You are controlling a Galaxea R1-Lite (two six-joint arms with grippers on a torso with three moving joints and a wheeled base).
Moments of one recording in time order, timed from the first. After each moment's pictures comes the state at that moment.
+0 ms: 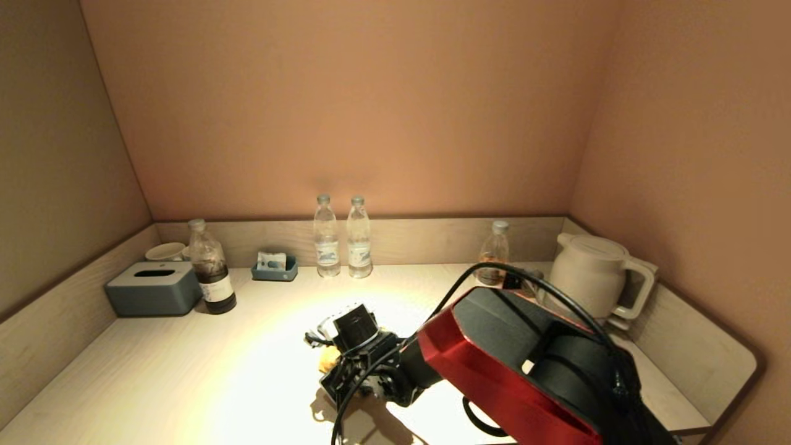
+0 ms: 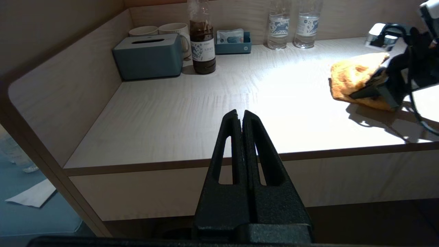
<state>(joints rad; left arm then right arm) 0.00 0.00 0.00 0.00 -0.03 0.04 0.76 2.52 -1.51 -0.27 -0.03 -0.15</state>
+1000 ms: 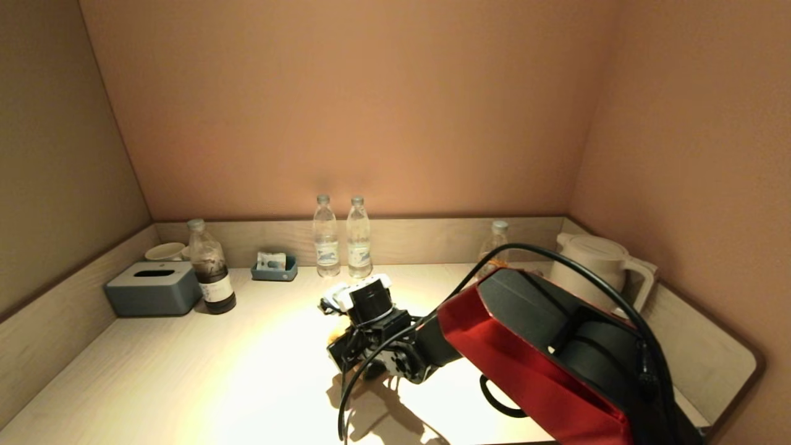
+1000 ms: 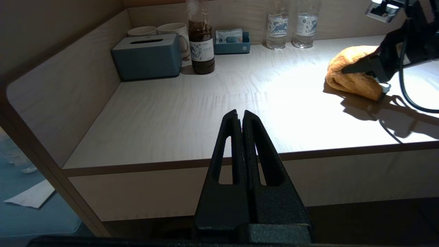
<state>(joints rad) 0.00 0.00 0.00 0.00 -0.03 0.04 0.72 2.50 -1.57 -0.33 0.00 -0.10</state>
